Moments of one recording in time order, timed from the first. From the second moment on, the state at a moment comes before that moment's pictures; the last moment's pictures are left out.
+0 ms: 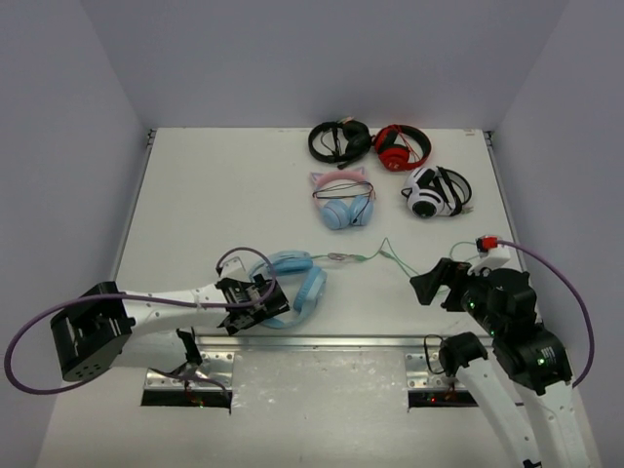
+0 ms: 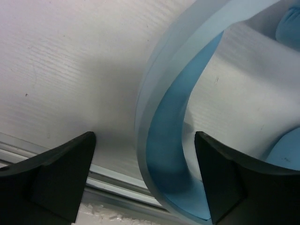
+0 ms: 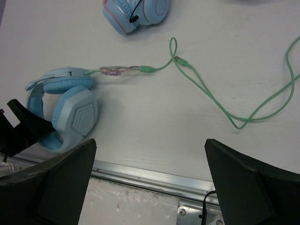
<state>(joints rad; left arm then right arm) -1.00 1.22 0.51 -0.71 -0.52 -1.51 0.29 0.27 0.70 -0.92 -0.02 0.44</state>
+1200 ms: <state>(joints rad) -1.11 0.98 1.36 -1.37 -0.90 -1.05 0.31 0.57 0.32 0.19 -0.71 0.36</state>
